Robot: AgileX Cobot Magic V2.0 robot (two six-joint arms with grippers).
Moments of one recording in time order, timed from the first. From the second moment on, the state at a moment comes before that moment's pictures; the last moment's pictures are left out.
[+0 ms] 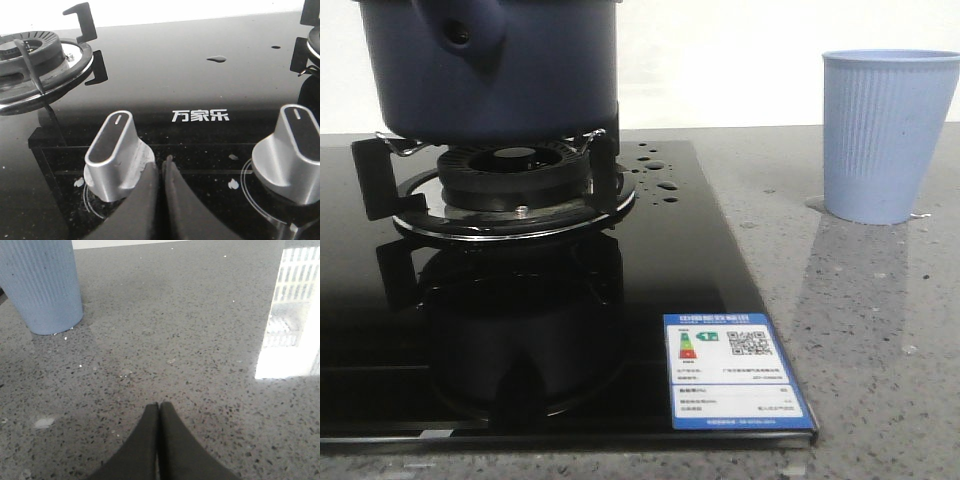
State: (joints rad) left arm 0.10 0.00 0.00 0.02 0.34 0.07; right arm 0.00 -0.01 0.01 -0.16 0.33 0.23
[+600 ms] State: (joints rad) left arm 0.10 0.00 0.00 -0.20 0.24 0.07; right arm 0.00 -0.01 0.01 -0.02 0.07 0.23
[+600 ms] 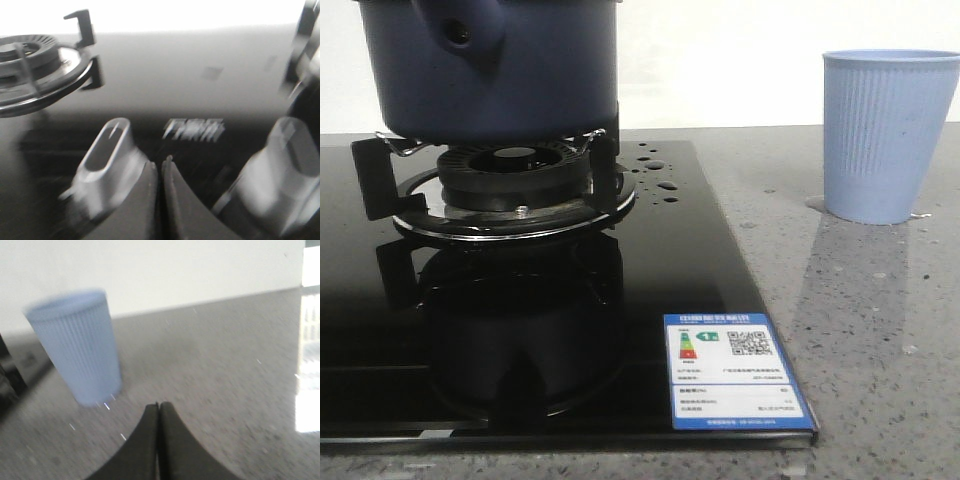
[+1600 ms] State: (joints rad) left arm 0.09 0.42 -0.47 -1.07 0.82 0.61; right arm 0.01 0.49 -0.68 0.27 0.92 0.10
